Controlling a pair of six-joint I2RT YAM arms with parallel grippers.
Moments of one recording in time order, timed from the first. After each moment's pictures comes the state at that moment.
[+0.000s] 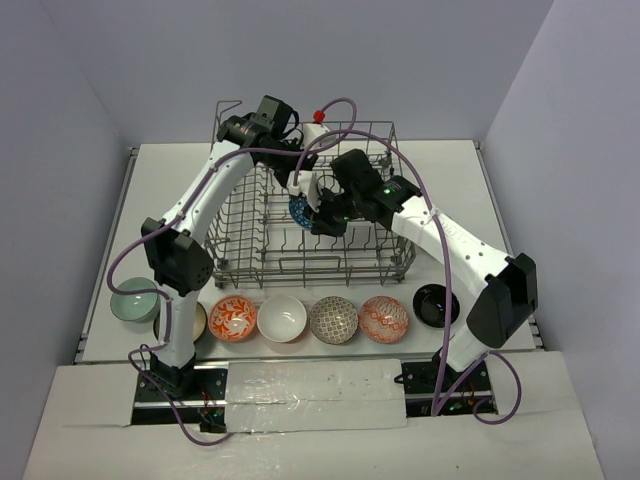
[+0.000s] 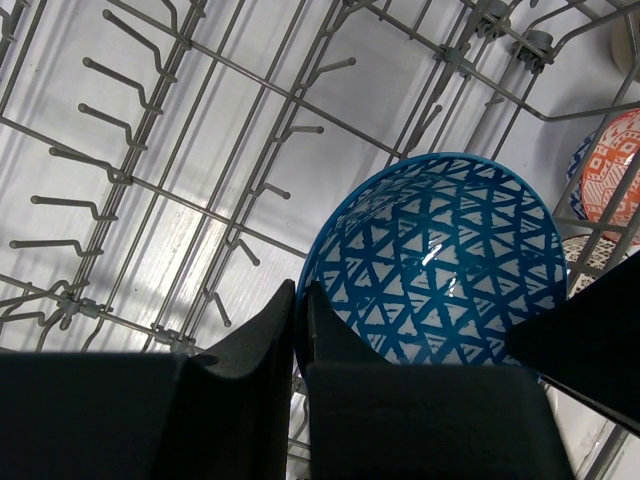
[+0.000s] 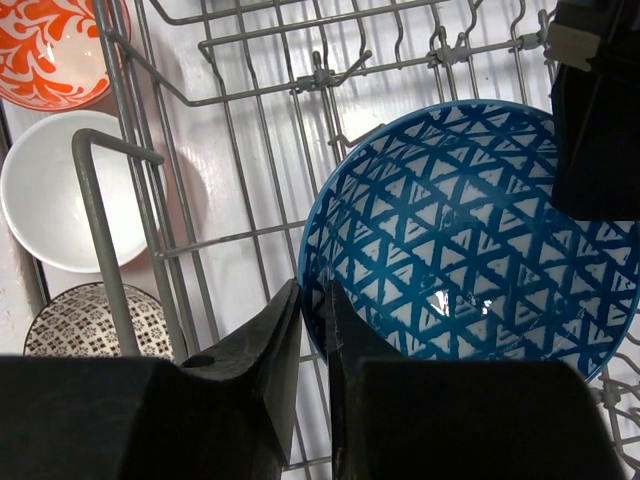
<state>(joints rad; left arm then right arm) -0.51 2.11 2.29 -1.17 0.49 0.39 0.66 1.58 1.49 -0.73 -0.44 -0.55</state>
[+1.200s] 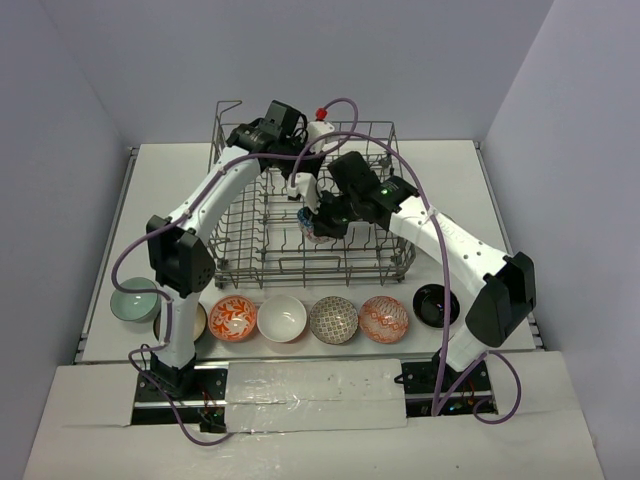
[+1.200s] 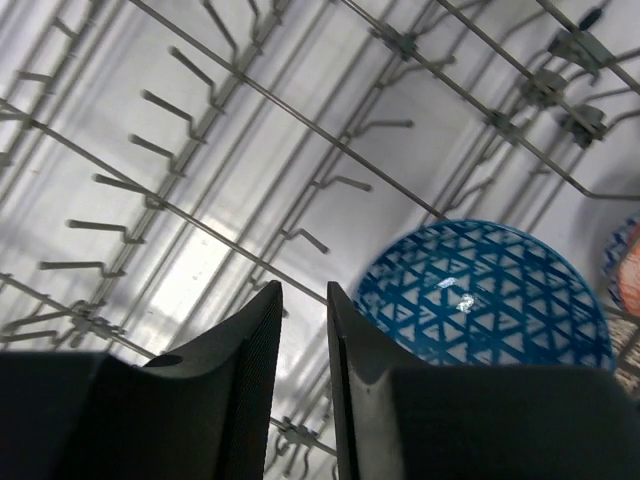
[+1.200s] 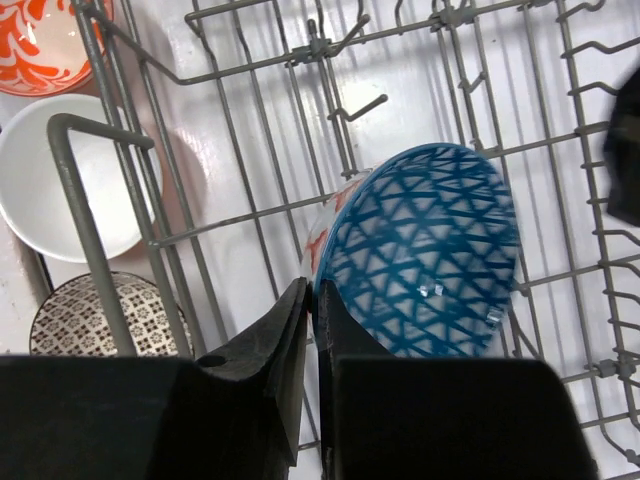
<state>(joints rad) -0.53 2.11 2.20 -0.98 0.39 0.26 0.68 1.58 1.50 -0.76 -0.39 -0.52</state>
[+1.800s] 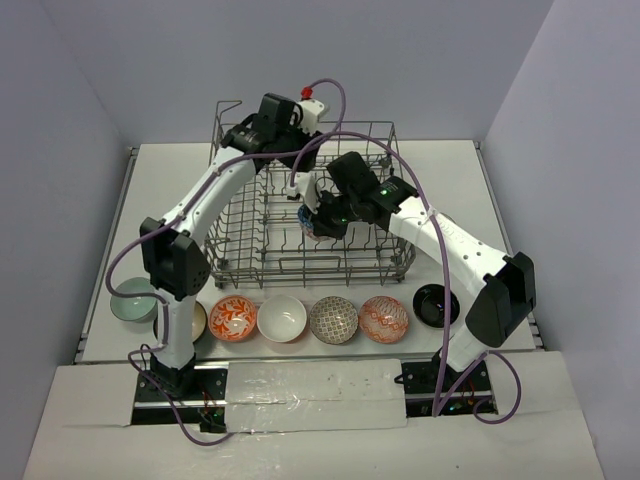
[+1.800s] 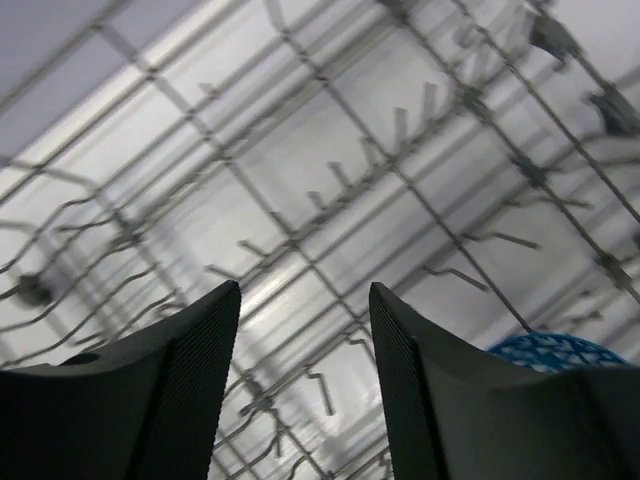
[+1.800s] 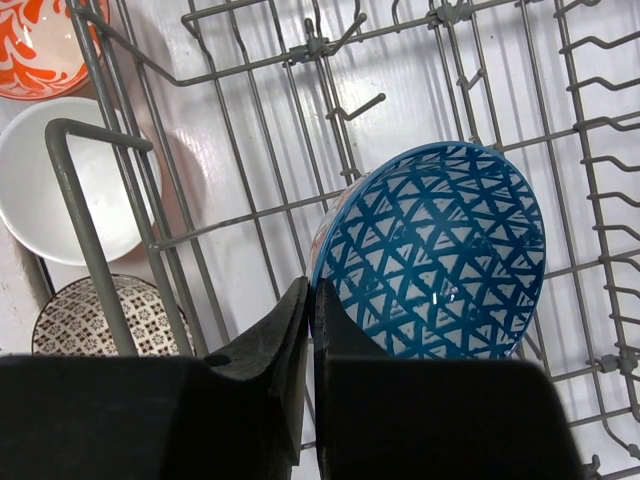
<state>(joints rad) -0.52 2.07 2.16 -0.75 0.16 0.14 0.69 1.58 1.50 -0.76 -0.37 -0.51</state>
